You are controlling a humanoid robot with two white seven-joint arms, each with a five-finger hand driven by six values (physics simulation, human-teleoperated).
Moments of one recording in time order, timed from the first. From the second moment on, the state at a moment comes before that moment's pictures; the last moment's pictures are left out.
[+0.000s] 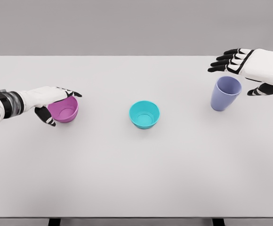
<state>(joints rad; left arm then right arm) -0.60 0.84 -0.72 -1.61 -0.33 0.05 -0.61 -0.49 -1.00 0.27 -1.70 0.20 -0.61 0.61</state>
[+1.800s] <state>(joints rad) -0.67 0.81 -0.72 -1.72 -0.32 0.04 -0.61 -0.49 -1.00 0.27 -1.70 0.20 -0.61 0.61</state>
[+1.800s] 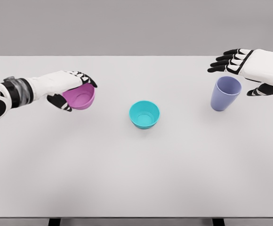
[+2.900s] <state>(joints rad) -0.73 0.68 -0.78 -1.76 -0.33 0.04 -0.61 -0.49 -1.00 0.27 -1.70 0.20 -0.61 0.61</state>
